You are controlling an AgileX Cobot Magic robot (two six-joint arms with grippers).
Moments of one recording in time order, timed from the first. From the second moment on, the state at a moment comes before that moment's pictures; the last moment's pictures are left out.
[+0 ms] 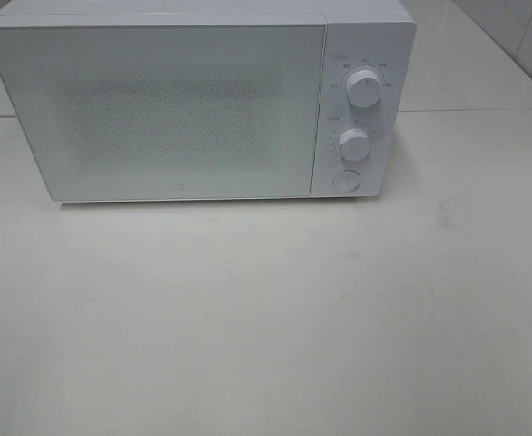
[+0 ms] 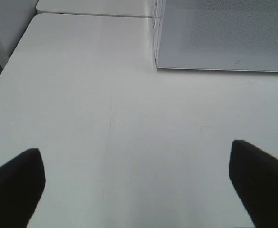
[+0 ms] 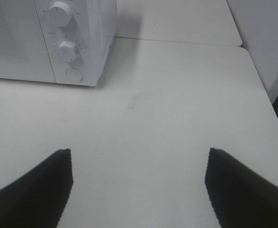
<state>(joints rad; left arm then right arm) 0.01 0.00 -0.52 -0.02 1.08 -0.03 0.15 0.03 -0.53 -0.02 0.93 0.04</state>
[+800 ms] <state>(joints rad) 0.01 0.00 -0.52 -0.02 1.08 -0.03 0.15 0.02 -0.52 -0.02 0.94 0.04</state>
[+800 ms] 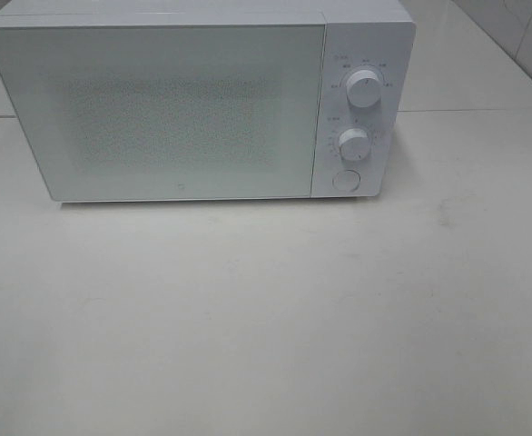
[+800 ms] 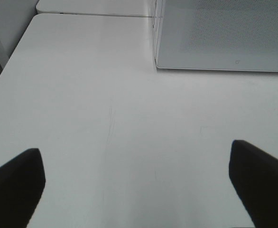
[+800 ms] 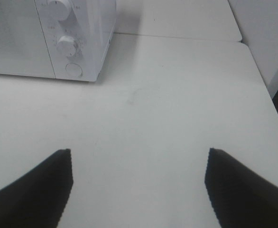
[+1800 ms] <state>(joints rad) 0.01 0.00 -0.52 -0.02 1.08 -0.03 0.15 0.71 -0.50 0.00 0.22 0.04</state>
